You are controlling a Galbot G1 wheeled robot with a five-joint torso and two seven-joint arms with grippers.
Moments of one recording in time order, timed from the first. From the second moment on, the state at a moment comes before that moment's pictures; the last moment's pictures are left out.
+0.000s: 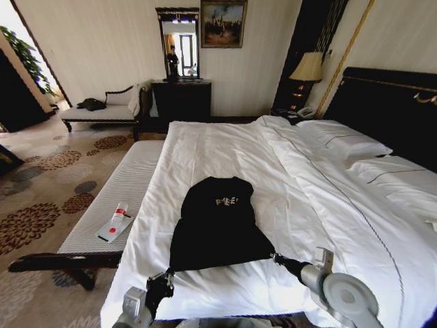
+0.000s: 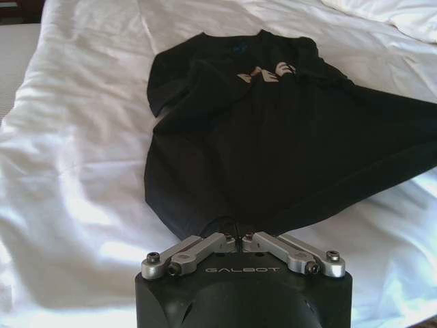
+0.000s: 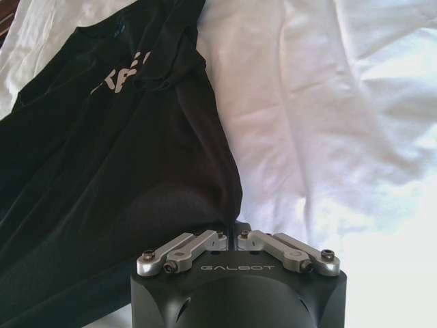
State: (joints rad) left arm 2.00 -0.84 -0.29 -2.50 -0.47 0.44 -0.41; right arm -1.75 1.03 0.72 2.29 1.34 -0.74 0.51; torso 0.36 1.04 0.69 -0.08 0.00
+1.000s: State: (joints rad) left arm 1.94 -0.73 -0.28 -2.50 -0.73 0.64 -0.47; right arm -1.88 1.04 0.71 2.33 1.07 -0.74 0.51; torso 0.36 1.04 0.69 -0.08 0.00
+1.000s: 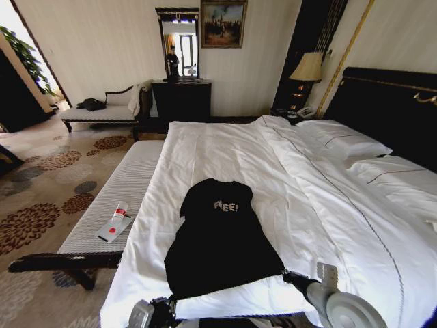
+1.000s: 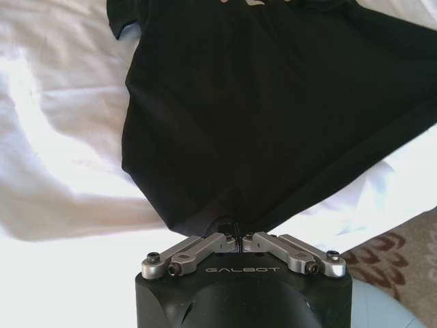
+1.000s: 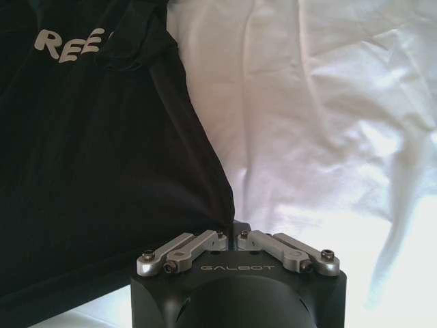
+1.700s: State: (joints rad) left arm 1.82 -0.83 -0.13 -2.46 -0.60 0.64 -0.44; right arm -1.83 1.06 0.68 2.26 1.07 -0.74 0.51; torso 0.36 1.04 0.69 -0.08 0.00
